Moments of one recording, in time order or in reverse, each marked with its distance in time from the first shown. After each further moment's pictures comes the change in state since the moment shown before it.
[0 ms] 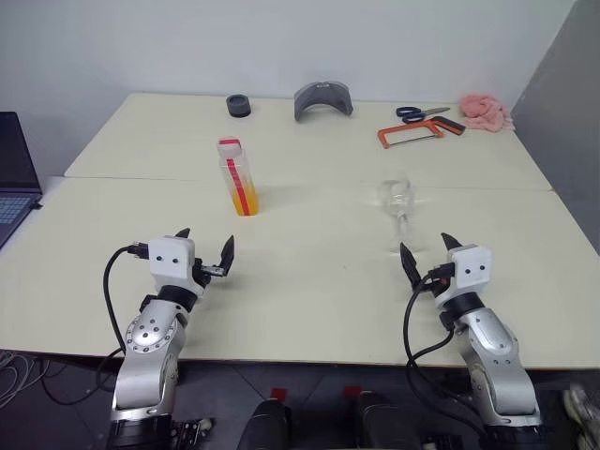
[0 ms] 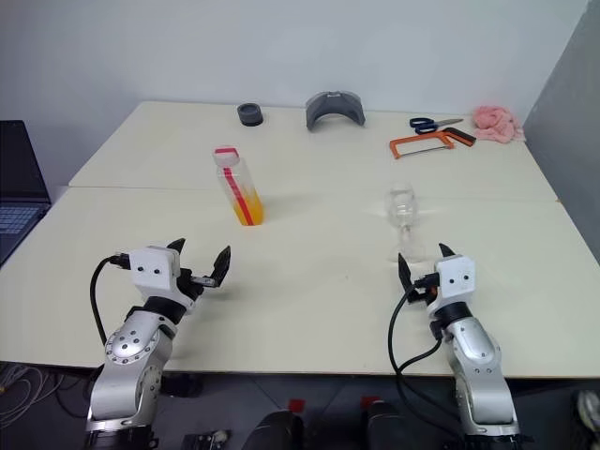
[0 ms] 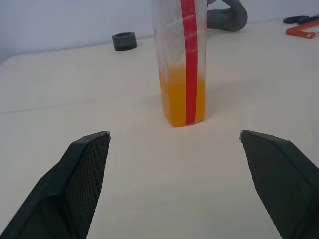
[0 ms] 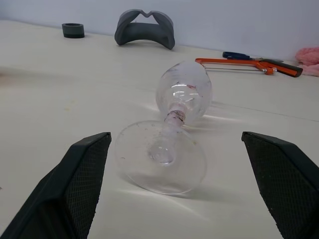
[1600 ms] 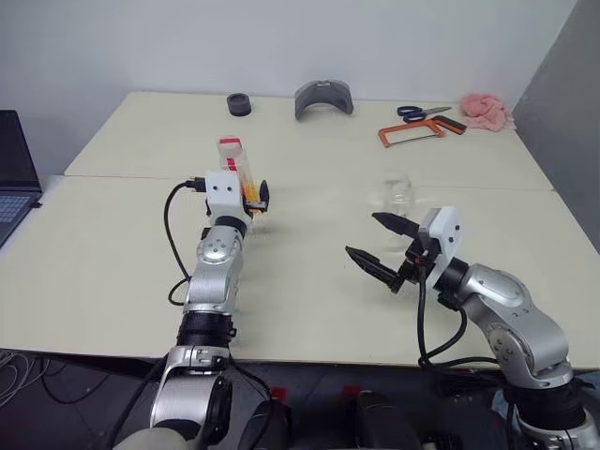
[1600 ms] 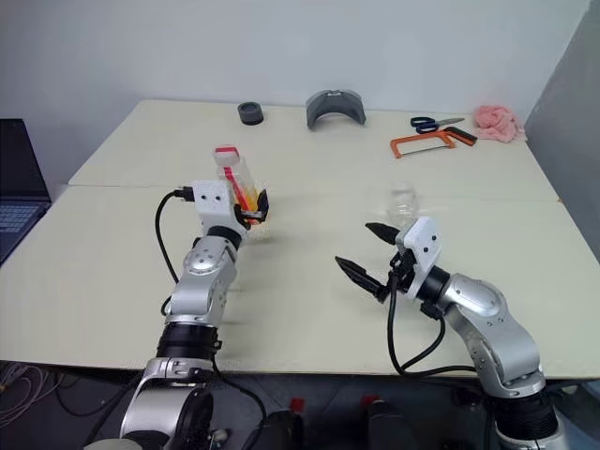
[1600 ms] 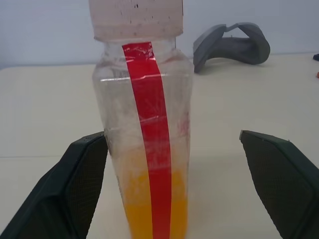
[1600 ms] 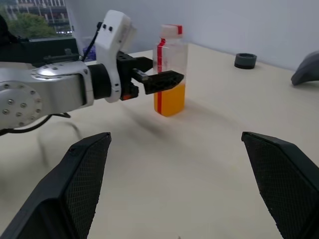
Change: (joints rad) left arm -0.599 -0.131 -0.087 0.546 0.138 -0.006 0.254; right arm -0.277 -0.258 0.111 -0.214 0.379 0.396 0.400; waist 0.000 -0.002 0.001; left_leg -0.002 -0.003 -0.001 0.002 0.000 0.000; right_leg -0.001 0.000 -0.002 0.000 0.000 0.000
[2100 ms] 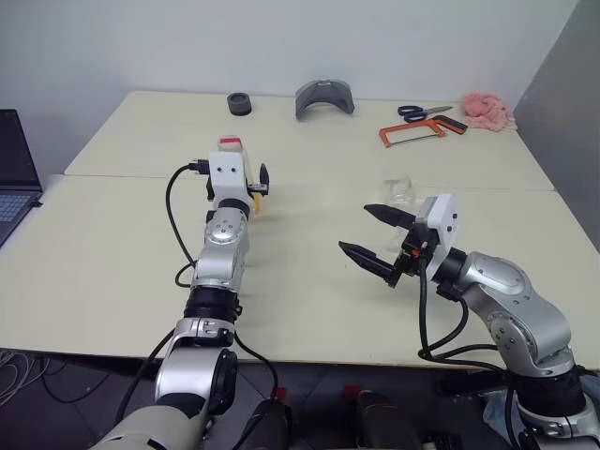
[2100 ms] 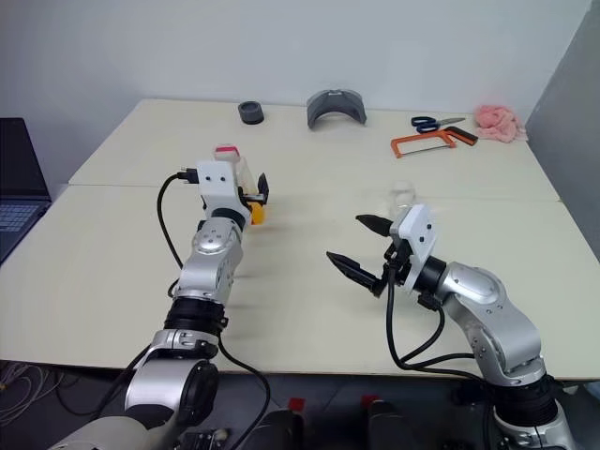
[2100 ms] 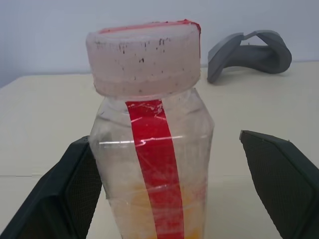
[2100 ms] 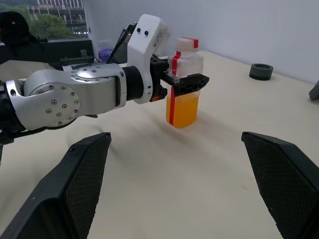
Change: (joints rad) left arm -0.139 0.012 0.008 0.181 0.020 -0.038 0.063; right arm -0.047 -0.013 -0.001 0.003 0.014 0.024 0.018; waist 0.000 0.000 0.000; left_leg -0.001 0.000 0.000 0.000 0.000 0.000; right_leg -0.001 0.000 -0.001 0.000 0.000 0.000
